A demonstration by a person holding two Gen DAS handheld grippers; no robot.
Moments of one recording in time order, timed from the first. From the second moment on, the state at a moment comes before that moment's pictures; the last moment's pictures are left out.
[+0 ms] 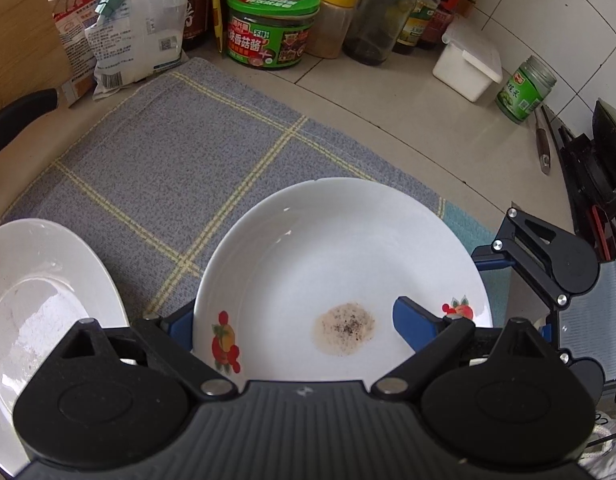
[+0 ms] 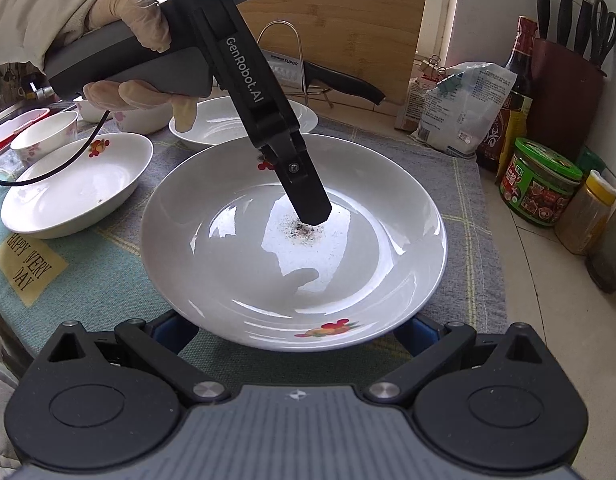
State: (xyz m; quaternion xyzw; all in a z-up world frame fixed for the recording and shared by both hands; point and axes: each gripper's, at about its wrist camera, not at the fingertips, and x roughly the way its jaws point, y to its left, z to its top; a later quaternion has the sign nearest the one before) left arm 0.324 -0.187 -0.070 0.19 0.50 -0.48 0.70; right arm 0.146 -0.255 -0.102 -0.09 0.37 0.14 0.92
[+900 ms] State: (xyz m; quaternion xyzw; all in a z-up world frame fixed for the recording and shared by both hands) left arm 0.372 -0.240 -0.098 0.17 0.50 -0.47 0.71; right arm 0.197 -0.306 -0.113 -0.08 0.39 0.13 0.91
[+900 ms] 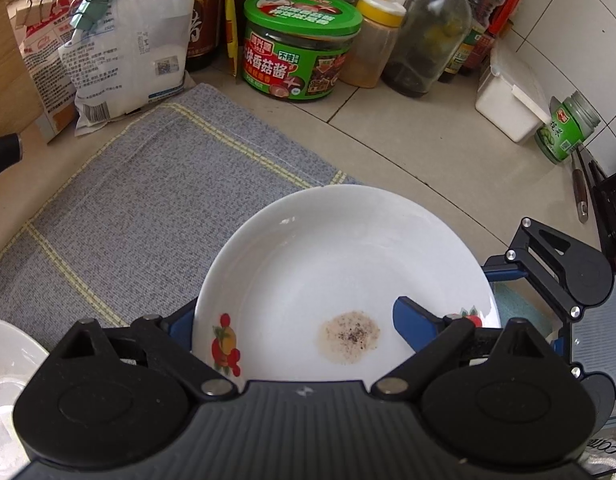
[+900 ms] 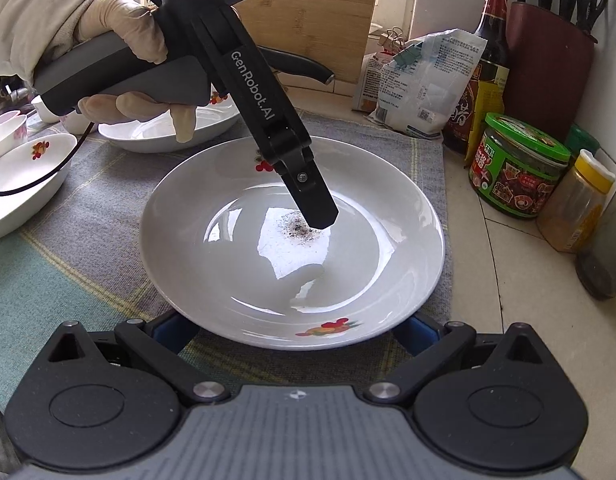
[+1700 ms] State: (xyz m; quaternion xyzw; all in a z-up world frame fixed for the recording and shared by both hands) left arm 0.301 -0.175 -0.035 0.16 0.36 -0.45 0.80; right arm 0.162 -0.295 -0.103 -0.05 0.40 0.04 0.92
